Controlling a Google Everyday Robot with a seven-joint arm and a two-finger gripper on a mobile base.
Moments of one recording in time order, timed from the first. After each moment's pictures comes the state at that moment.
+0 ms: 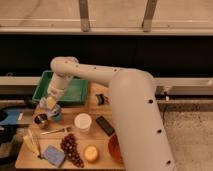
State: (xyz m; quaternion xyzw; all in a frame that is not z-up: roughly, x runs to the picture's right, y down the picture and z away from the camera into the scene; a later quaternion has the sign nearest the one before) arm -0.279 0.083 0.776 -0.48 -0.17 0.19 0.84
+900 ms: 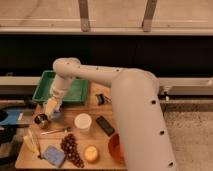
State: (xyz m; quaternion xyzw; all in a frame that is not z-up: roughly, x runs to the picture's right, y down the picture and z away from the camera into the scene) arm -0.267 0.080 0.780 -0.47 -0.15 0.20 0.85
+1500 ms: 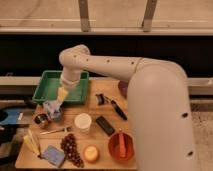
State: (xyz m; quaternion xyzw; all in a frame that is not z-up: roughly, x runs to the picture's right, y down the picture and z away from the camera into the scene) arm -0.174 0.011 0.768 -0.34 -0.08 0.29 0.89
